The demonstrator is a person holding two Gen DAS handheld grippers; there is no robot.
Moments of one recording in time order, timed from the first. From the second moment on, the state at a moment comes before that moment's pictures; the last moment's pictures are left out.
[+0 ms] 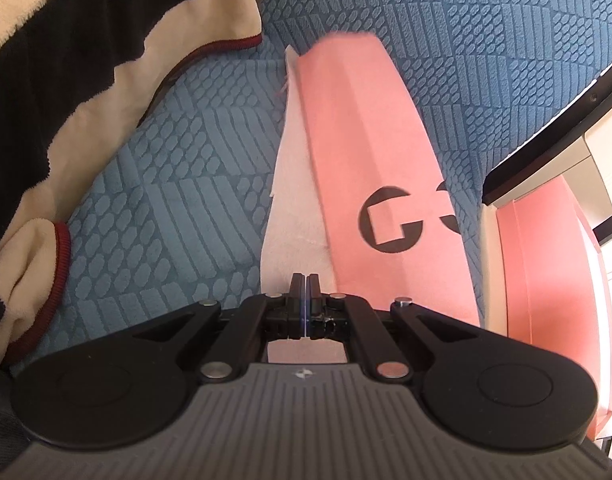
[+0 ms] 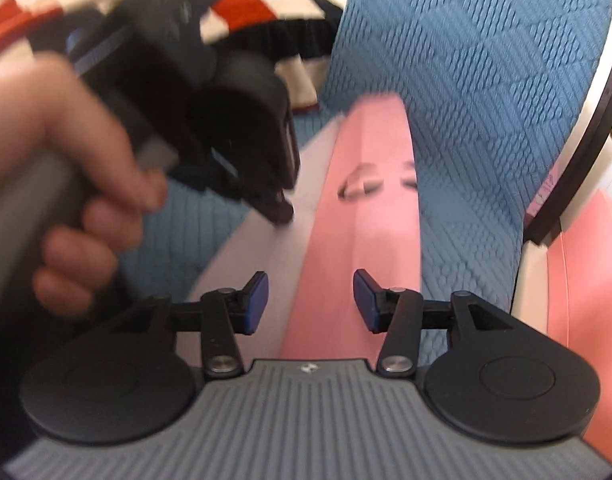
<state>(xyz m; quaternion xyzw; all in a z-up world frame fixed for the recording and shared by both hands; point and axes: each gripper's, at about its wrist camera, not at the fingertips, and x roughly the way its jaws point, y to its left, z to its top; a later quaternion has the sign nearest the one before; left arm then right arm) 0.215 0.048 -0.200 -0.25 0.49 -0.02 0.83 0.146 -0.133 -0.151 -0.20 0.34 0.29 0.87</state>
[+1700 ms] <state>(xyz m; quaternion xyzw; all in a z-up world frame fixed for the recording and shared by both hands) 0.221 0.044 -0.205 -0.26 0.49 -0.05 0.83 0.229 -0.209 -0.137 -0.08 0.35 0.11 0.93</state>
